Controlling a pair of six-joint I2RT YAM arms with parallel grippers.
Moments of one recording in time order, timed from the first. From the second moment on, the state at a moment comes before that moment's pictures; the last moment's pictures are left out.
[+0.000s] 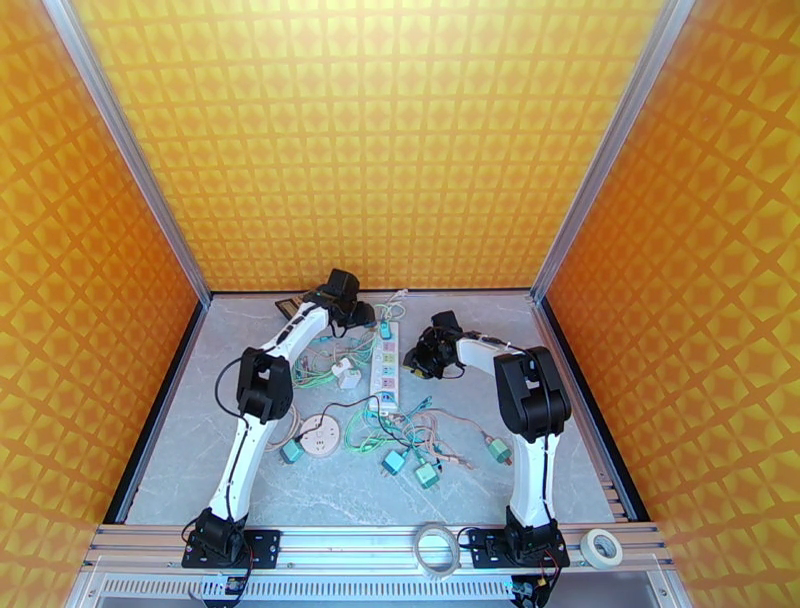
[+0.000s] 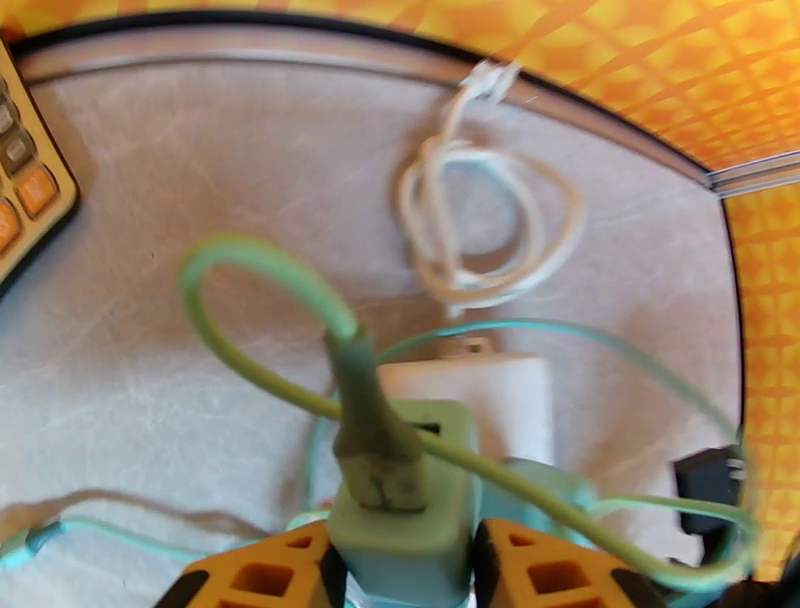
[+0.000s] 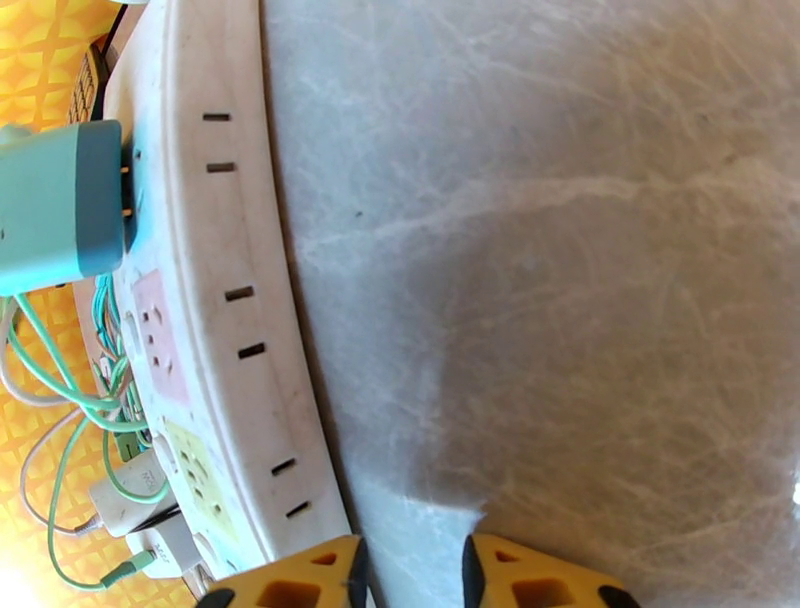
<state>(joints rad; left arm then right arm) -0.39 2.58 2.39 -0.70 0.28 -0.49 0.24 2.11 1.40 -0.40 -0.50 0.65</state>
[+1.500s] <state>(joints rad) -0.49 2.36 2.18 -0.68 0.22 -0.48 0.24 2.02 1.41 -0.41 -0.48 0.62</state>
